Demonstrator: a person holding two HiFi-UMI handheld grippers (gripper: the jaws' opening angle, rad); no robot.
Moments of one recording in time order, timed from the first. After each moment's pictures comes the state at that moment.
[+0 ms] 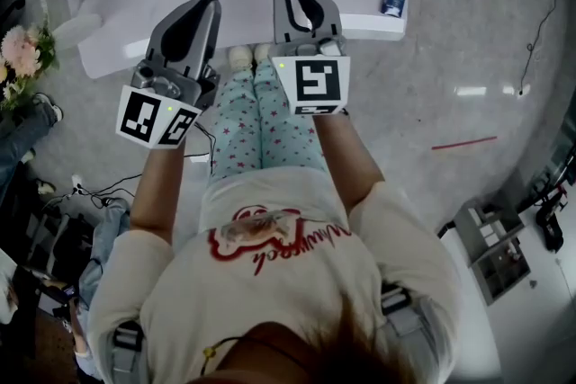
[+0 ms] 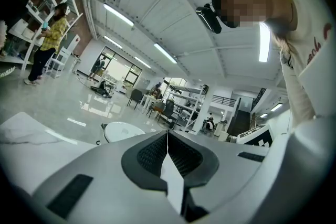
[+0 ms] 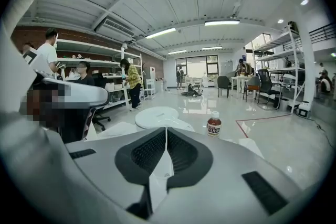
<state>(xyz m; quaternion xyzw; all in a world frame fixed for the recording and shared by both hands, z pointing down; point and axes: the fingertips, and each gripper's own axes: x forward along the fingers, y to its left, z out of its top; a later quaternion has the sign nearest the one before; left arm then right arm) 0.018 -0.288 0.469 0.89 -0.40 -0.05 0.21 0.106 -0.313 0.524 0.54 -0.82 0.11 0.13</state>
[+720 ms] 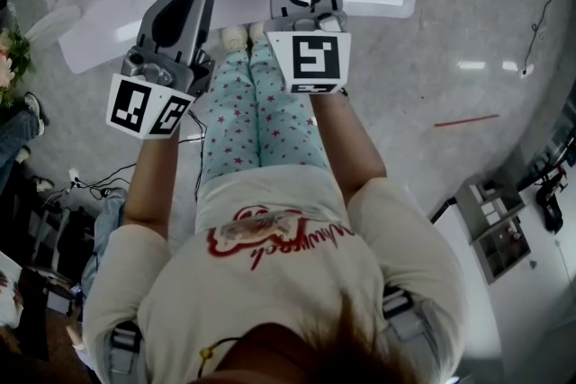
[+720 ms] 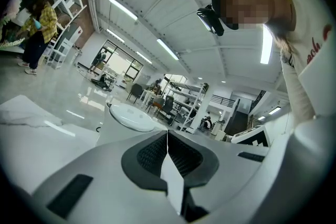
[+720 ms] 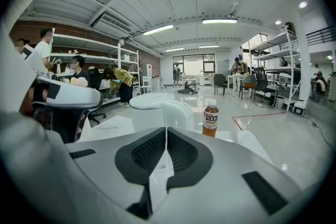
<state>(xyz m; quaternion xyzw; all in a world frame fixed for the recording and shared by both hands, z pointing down) 0.021 -0.274 0.515 0.89 -0.39 -0.04 0.24 0.111 -0.305 0.569 0.56 -0.81 0.12 0.15</state>
